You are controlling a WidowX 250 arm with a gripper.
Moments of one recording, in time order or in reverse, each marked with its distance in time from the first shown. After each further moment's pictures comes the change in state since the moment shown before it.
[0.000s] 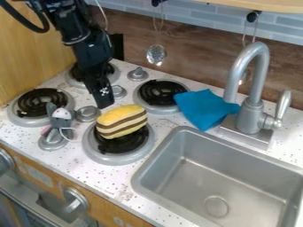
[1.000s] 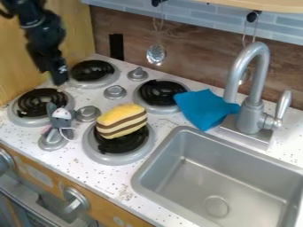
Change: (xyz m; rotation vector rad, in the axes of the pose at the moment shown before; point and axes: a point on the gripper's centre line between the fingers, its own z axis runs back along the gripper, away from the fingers) arm -0.055 0.102 0.016 0.191 0.077 0.283
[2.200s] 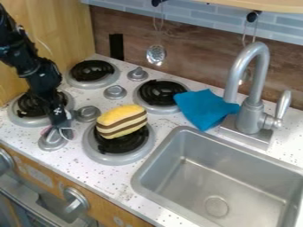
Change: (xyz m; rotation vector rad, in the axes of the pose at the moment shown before) arm -0.028 -0.013 -0.074 -0.164 -0.038 -0.083
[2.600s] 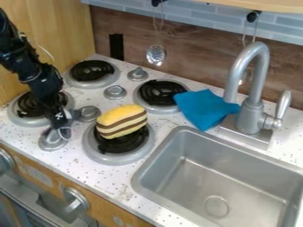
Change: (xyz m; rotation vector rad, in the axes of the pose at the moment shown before) arm -0.003 0.001 -0.013 0.028 -0.002 -0.011
